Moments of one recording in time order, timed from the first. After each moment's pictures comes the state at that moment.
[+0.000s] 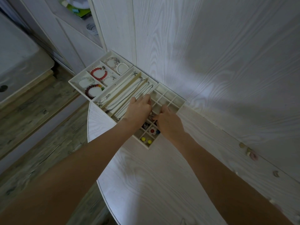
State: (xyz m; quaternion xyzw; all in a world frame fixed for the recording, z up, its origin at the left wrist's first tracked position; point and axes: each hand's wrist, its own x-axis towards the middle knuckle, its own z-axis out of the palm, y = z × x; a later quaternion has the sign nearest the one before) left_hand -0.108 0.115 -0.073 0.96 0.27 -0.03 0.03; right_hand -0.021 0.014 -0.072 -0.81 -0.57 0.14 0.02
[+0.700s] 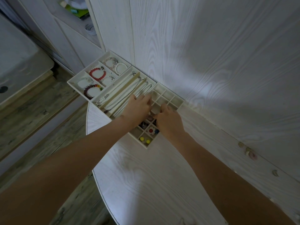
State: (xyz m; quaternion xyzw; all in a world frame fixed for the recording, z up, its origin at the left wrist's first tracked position) left_hand -0.107 0.120 -0.070 0.97 0.21 -0.07 -0.05; right_hand -0.018 0.012 -0.071 -0.81 -0.57 0.09 0.00
